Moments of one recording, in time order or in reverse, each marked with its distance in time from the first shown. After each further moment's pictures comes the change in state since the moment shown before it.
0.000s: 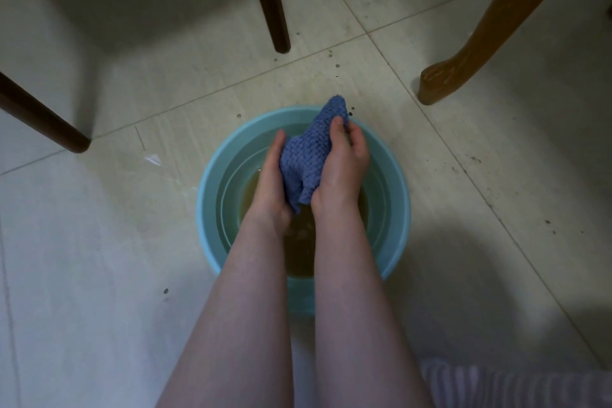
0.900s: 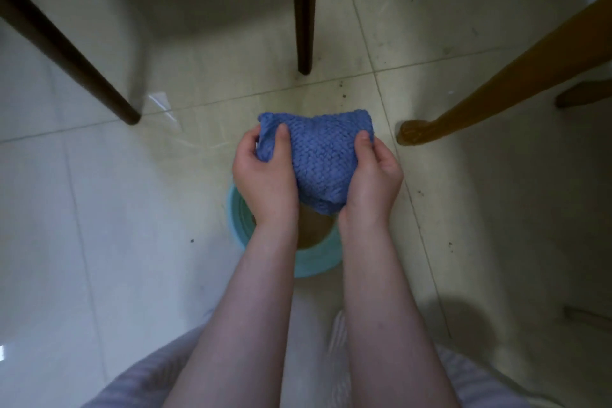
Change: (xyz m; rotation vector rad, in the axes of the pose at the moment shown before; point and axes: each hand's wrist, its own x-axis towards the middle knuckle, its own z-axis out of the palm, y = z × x) left_hand -0.147 0.107 0.116 0.320 0.758 0.691; right_hand -0.097 -0.176 0.079 -0.334 0.031 0.006
